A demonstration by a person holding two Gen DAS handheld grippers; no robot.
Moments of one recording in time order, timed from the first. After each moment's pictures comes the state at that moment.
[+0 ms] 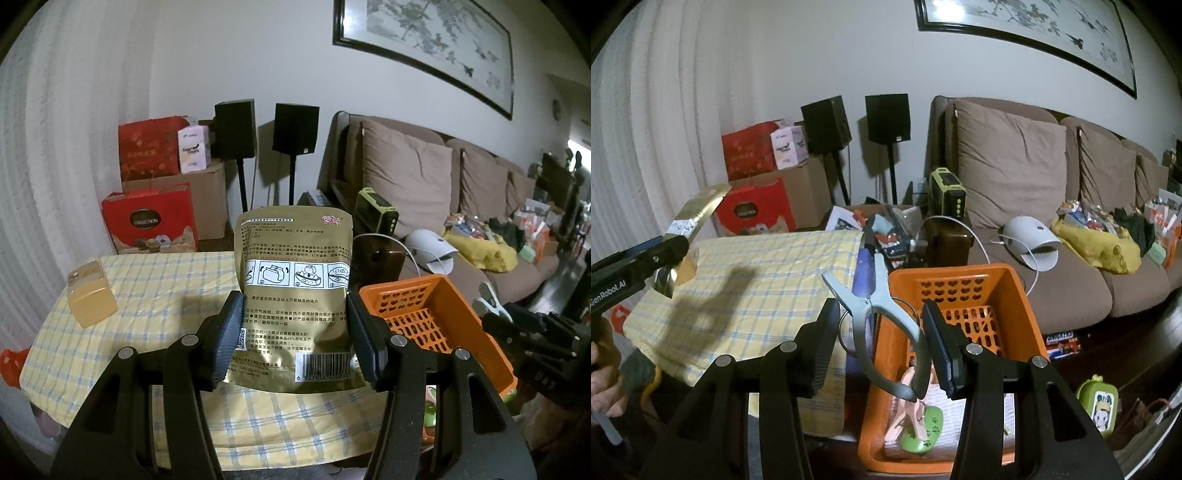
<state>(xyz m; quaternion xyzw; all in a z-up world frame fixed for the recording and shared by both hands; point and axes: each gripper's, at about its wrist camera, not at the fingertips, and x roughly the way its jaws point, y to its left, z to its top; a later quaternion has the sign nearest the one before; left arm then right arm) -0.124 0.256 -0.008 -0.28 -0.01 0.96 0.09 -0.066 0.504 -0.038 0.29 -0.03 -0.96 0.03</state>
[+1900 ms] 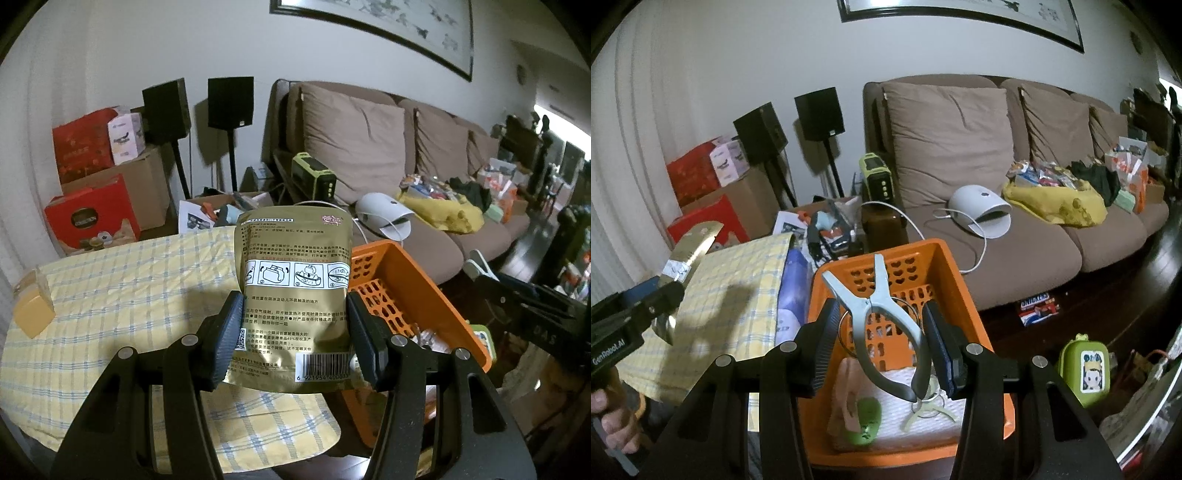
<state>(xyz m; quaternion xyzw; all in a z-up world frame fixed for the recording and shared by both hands) -0.137 0.357 -0.034 -0.32 0.03 0.93 0.18 -0.063 0.595 -0.052 0.31 -0.10 -0.94 -0.05</state>
